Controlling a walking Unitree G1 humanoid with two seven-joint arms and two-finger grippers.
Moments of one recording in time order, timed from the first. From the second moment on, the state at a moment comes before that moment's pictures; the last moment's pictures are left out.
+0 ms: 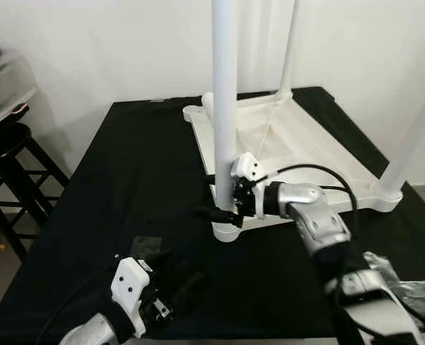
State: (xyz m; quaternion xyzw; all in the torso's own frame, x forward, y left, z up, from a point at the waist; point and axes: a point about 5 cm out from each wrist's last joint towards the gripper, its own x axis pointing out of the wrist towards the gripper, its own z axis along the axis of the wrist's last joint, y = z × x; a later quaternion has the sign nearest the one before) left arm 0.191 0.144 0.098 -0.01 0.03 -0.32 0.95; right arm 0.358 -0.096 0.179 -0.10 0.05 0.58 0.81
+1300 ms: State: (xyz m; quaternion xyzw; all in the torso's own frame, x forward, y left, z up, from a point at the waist) left arm 0.190 0.145 0.100 0.00 0.03 -0.33 0.94; right arm 0.327 -0.117 0.152 -0.04 0.03 0.28 0.96
